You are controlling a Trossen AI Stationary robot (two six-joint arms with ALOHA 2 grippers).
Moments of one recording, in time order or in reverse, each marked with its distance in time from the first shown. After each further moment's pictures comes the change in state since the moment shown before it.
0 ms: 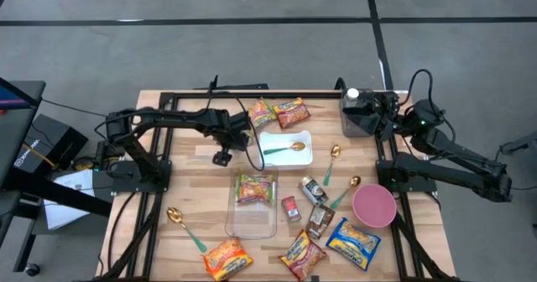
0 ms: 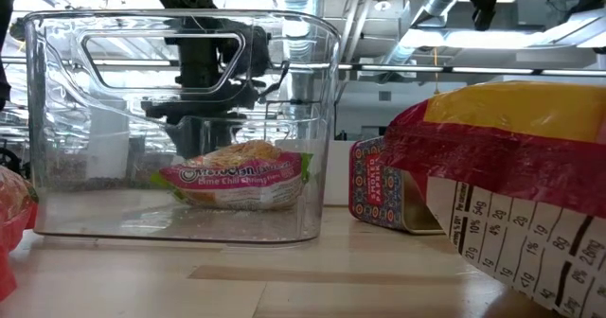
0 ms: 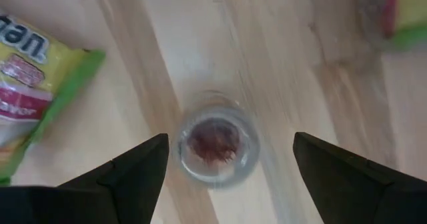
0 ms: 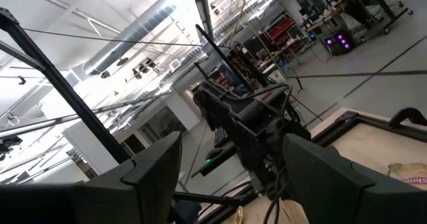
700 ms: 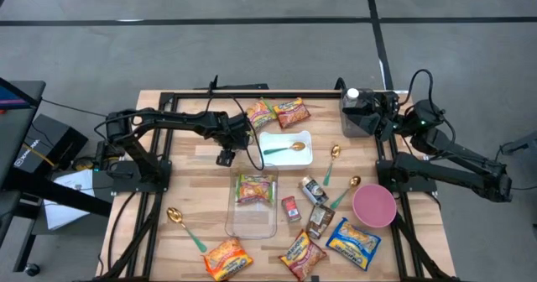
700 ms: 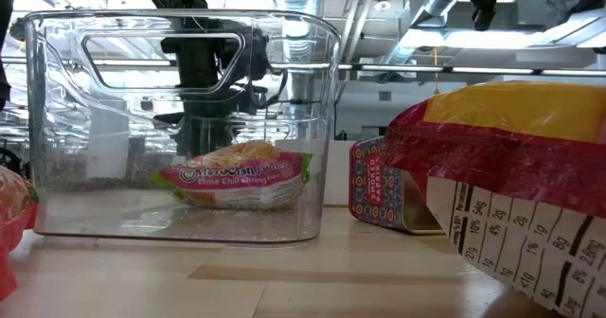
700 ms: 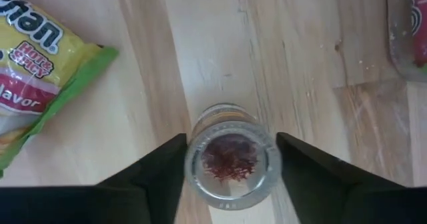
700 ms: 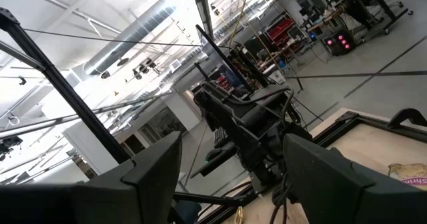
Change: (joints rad) left arm 0.002 0.000 -0.044 0.090 -0.005 -0.092; right arm 0.000 0.000 0.000 0.002 0.000 0.000
